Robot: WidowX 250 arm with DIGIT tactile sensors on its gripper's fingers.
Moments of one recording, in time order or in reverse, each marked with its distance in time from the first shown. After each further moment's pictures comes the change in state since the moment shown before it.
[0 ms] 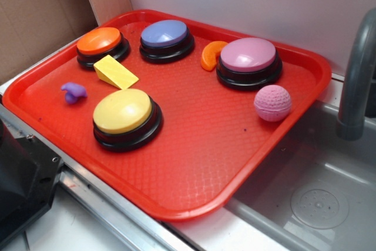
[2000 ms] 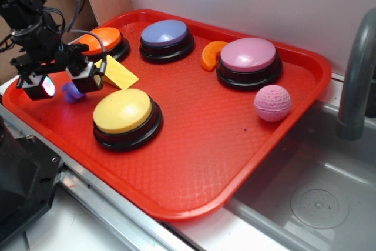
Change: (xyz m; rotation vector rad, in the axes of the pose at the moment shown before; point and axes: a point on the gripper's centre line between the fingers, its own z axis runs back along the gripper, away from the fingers) arm 0.031 0.078 -0.185 0.047 -0.080 0.589
